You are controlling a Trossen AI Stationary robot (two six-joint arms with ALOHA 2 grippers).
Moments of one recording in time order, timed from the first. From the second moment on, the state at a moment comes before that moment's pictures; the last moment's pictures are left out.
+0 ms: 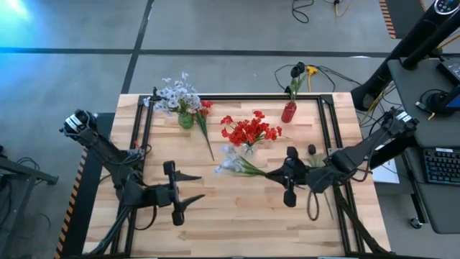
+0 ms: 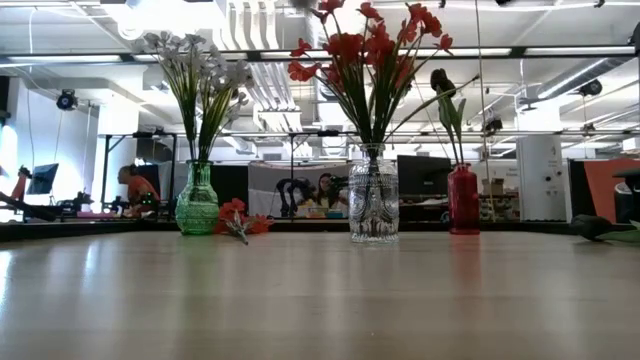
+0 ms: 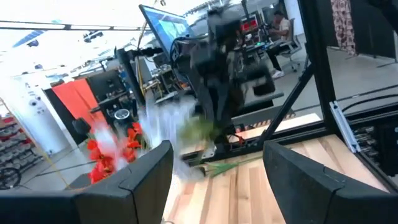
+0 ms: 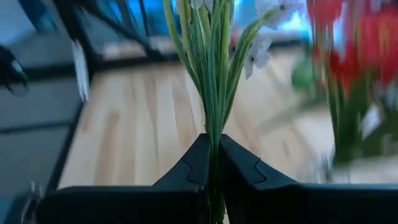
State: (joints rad) left arm -0.80 1.25 0.80 0.56 -0.98 0.40; right arm 0.55 1.20 0.98 -0.29 0.60 0.39
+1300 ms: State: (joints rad) left arm -0.61 1.50 0.76 1.03 -0.65 0.36; right arm 0.44 1.74 0.96 1.04 0.25 -0.35
